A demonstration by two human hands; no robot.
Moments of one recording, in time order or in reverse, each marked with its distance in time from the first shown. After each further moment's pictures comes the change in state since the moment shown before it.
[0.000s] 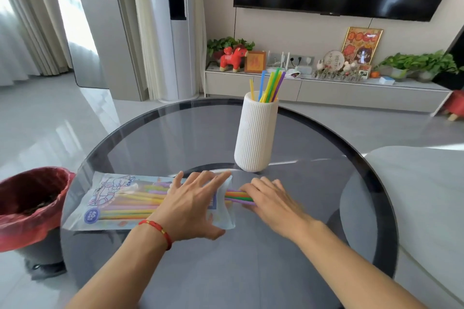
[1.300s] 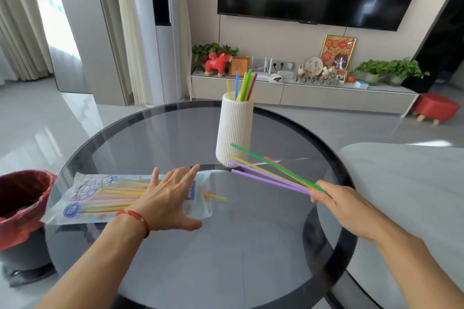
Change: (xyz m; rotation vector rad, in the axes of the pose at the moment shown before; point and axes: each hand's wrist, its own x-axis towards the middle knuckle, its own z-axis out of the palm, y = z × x) left_hand -0.013 0.005 -0.011 0.071 -0.159 -0.099; right_hand -0.144 0.092 -0.074 0.351 -0.028 0.484
